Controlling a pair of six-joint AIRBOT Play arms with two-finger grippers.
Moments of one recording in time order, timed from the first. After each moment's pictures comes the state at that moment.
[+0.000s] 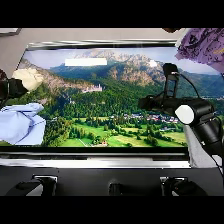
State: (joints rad) left arm -0.03 -1.03 1.52 1.50 -1.46 -1.71; right arm 0.35 -0.98 1.03 -1.45 0.86 1.82
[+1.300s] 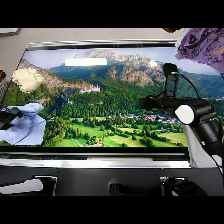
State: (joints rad) left arm 0.54 -1.47 1.09 1.64 -0.86 -1.92; right arm 0.35 -0.98 1.03 -1.45 0.86 1.82
